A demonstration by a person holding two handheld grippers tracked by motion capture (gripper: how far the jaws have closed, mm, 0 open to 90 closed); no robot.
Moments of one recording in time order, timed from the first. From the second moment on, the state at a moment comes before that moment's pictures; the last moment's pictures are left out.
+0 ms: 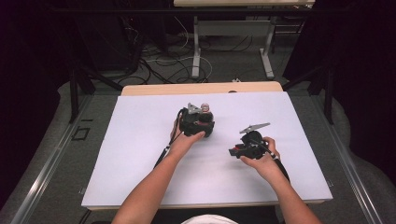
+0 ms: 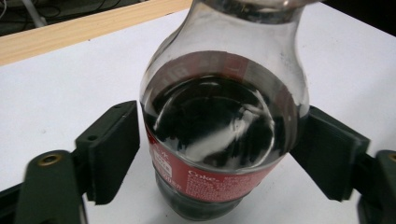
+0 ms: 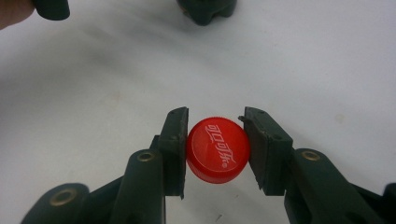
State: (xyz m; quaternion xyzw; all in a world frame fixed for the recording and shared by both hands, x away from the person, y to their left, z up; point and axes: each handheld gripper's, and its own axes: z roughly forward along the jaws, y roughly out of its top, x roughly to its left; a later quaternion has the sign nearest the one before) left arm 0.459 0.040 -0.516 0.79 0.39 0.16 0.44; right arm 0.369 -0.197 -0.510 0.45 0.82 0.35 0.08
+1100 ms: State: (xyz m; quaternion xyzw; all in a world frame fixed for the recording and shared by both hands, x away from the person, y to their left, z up) left arm 0.374 0.120 -0.501 0.77 0.42 0.16 0.46; right arm 0.371 -0.126 -0.531 0.37 0.86 0.35 0.06
